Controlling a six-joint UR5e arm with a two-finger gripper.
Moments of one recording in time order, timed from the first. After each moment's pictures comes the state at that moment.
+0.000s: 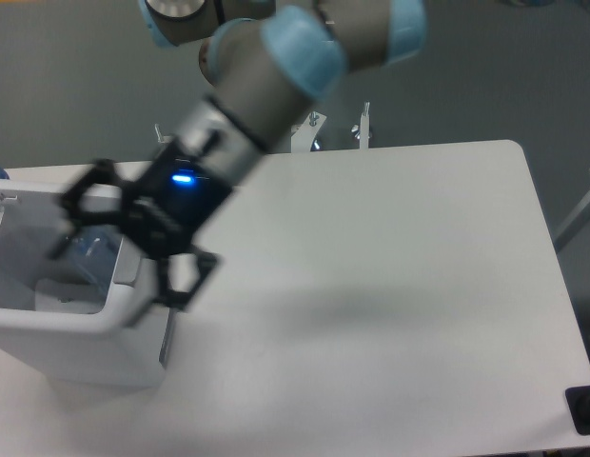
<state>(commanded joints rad) 2.50 -1.87 -1.45 -0.85 0.57 0.58</state>
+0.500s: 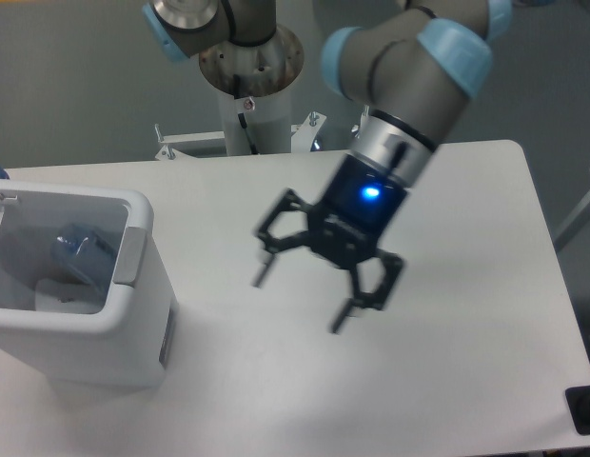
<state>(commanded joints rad) 2.65 -1.91 -1.49 -0.86 0.80 0.77</state>
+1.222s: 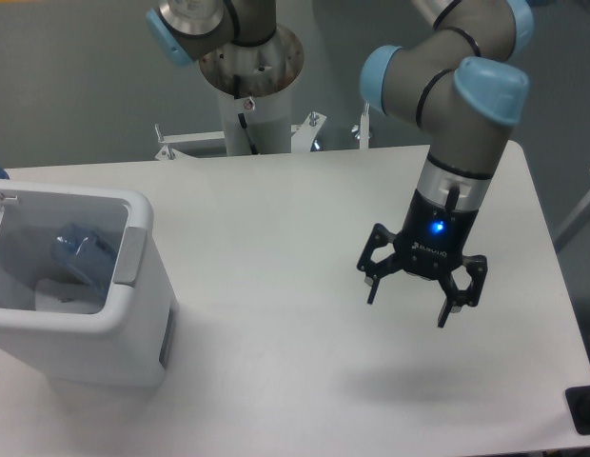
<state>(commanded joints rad) 2.63 -1.93 -1.50 -1.02 1.30 1.03</state>
